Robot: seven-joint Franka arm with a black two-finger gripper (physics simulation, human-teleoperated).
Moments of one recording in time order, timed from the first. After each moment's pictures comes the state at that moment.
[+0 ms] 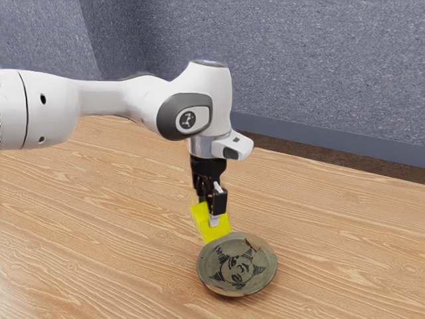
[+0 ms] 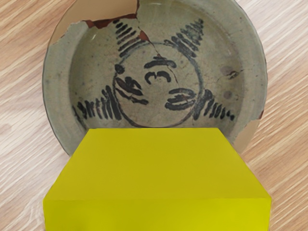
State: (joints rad) arm -0.34 0.19 -0.05 -1.80 -0.05 1.79 0.29
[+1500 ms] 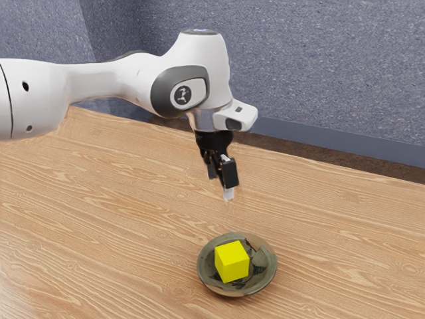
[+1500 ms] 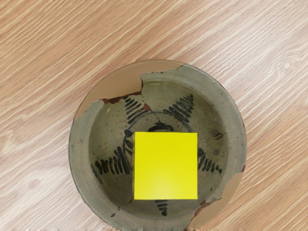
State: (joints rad) arm -0.34 0.17 -0.05 -1.71 -0.07 1.83 0.30
